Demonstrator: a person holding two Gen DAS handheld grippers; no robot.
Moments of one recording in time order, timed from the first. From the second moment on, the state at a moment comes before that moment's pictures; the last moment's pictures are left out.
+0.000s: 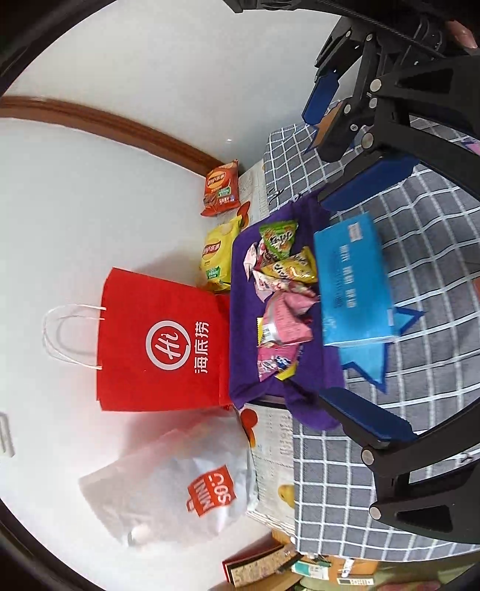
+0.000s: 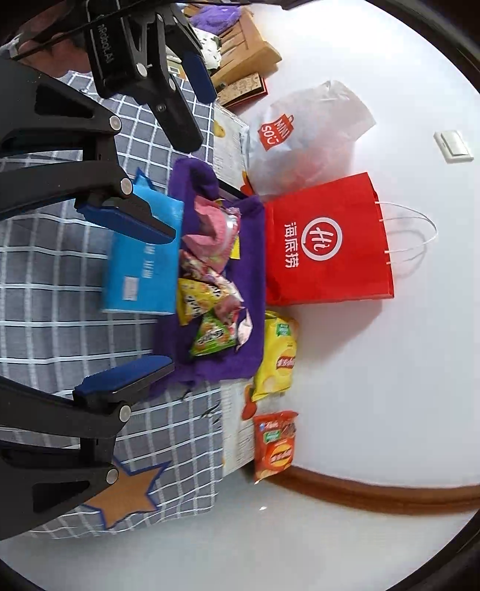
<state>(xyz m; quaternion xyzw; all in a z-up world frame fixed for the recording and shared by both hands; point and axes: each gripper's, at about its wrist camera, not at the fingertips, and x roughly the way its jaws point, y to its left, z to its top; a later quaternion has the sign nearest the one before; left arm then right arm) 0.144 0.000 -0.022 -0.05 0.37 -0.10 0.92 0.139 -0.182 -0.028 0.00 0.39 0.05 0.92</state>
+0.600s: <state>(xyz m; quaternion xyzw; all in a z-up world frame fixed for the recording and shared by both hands) 0.034 0.000 -0.007 -0.05 0.33 -0.09 0.94 0.025 -0.197 0.001 0.01 0.35 0.01 0.94</state>
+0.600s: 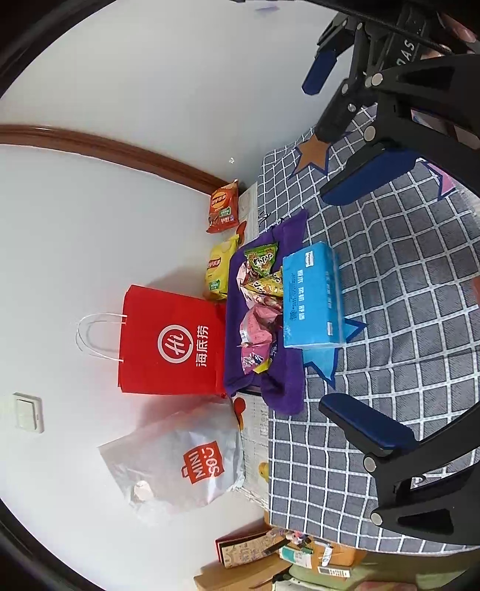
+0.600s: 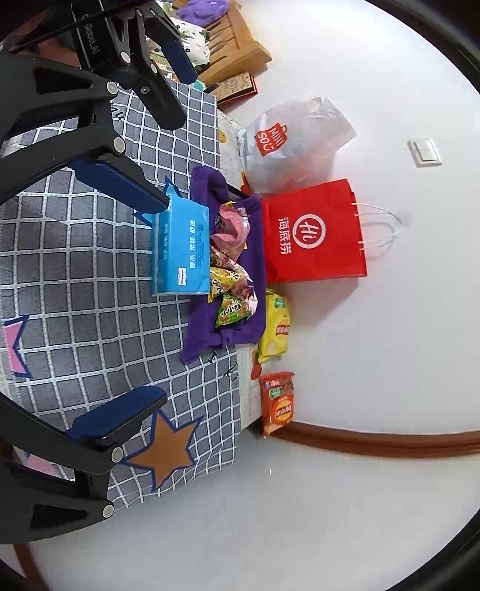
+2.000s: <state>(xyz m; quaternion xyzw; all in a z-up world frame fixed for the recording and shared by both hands) 0.011 -0.018 0.004 -0.04 0.32 -0.08 0.94 -0.006 -0.210 0.008 0.01 0.33 0.01 0.94</state>
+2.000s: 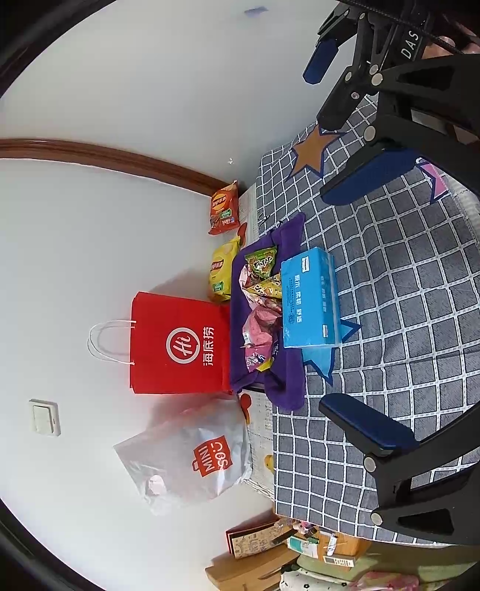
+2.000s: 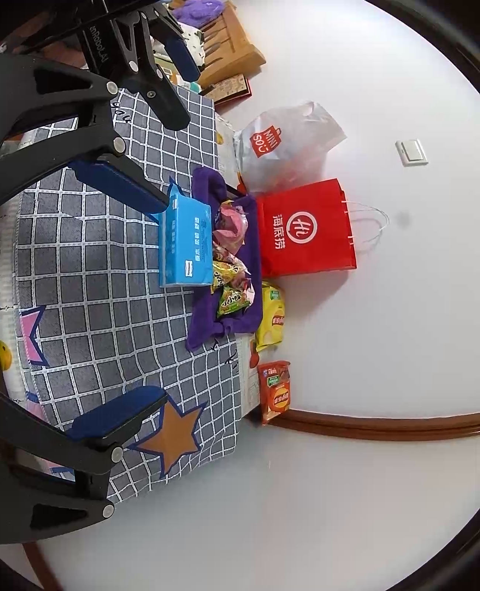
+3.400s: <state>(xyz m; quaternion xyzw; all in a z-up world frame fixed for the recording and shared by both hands) 0.010 -0.020 0.006 -0.04 0.32 -0.08 0.94 -0.009 -0.207 0.009 0.01 0.33 0.01 0.94</state>
